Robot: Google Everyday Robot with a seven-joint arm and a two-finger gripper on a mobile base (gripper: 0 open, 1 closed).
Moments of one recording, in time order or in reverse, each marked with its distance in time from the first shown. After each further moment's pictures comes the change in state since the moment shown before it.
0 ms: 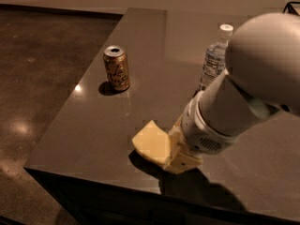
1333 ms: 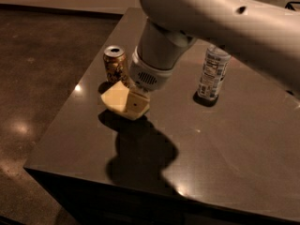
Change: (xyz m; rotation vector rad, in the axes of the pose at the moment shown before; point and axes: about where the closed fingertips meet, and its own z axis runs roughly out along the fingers) arm -0.110 -0.097 0.022 0.024 0.043 0.014
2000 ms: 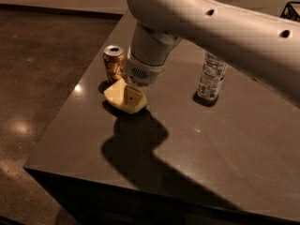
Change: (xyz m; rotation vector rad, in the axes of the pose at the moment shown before) arm -0.008 -0.033 0.027 0.014 0.052 0.069
